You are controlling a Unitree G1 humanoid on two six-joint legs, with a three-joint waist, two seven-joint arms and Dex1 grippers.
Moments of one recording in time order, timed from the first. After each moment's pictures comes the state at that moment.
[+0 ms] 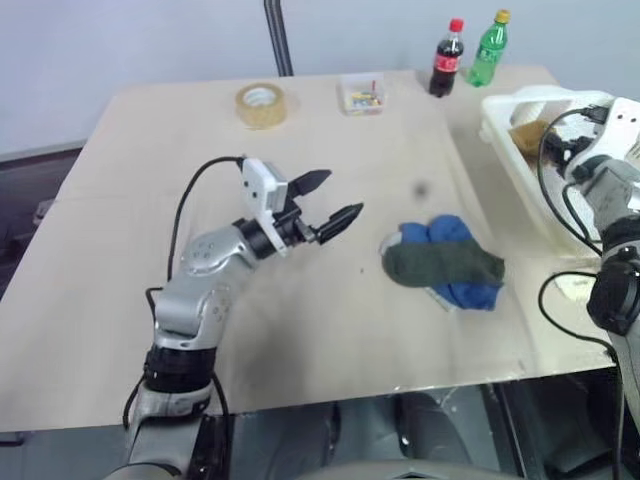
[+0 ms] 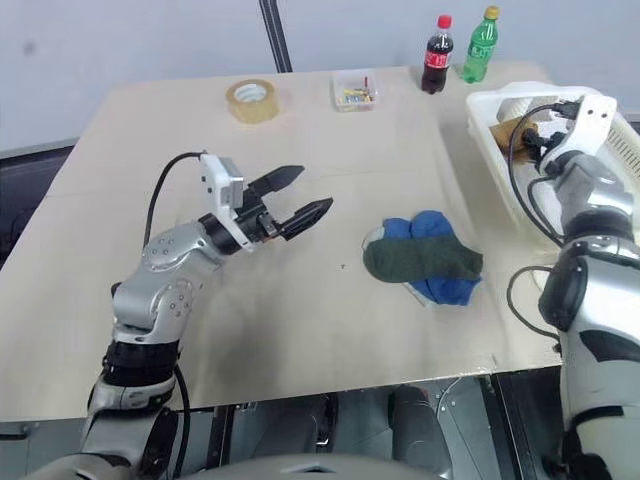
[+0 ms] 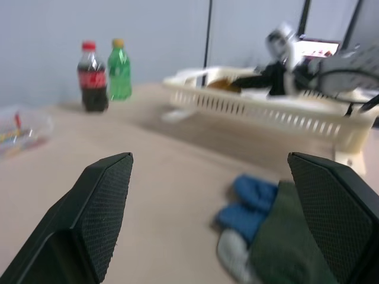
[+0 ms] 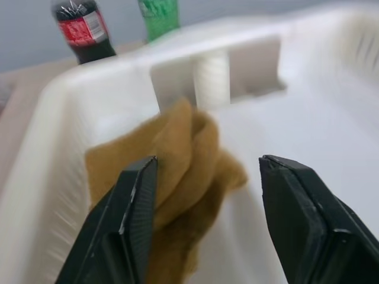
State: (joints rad) left arm -0.39 0.43 0.04 -0.23 -0.50 0.40 -0.72; right arm -1.13 -0.65 -0.34 1.16 0.19 0.15 0.41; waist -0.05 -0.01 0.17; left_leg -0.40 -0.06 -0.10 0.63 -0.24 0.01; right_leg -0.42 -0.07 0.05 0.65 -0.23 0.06
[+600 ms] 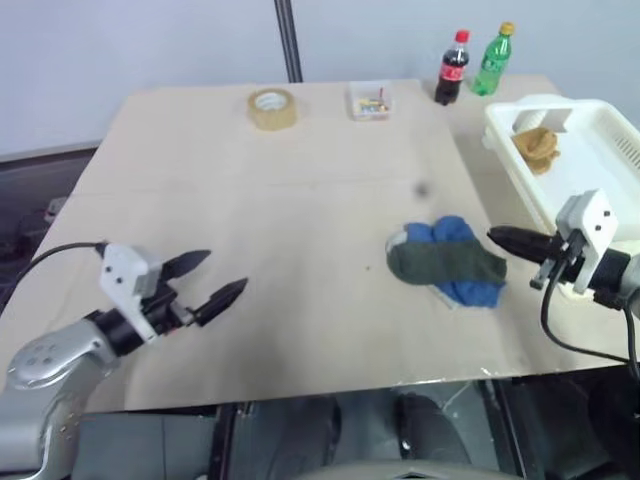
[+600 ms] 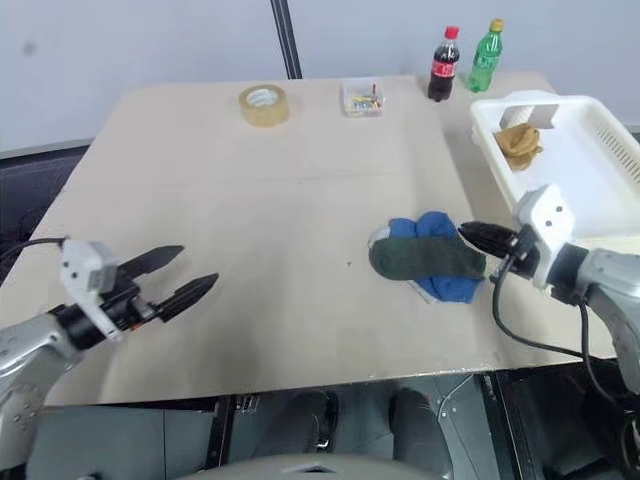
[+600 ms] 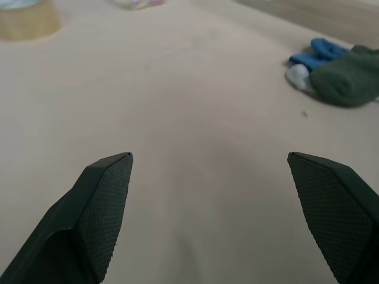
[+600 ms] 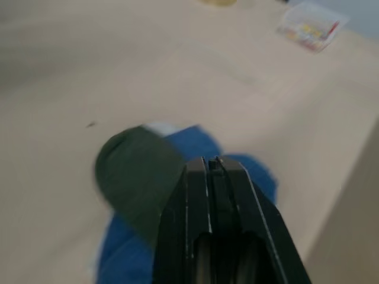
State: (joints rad) left arm 0.29 0.72 0.56 -0.50 -0.66 0.52 -0.81; right arm -0.06 -0.86 -0.28 -0.46 0.53 0.57 0.83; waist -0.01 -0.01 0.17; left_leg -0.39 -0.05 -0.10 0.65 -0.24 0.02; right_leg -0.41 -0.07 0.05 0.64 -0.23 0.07
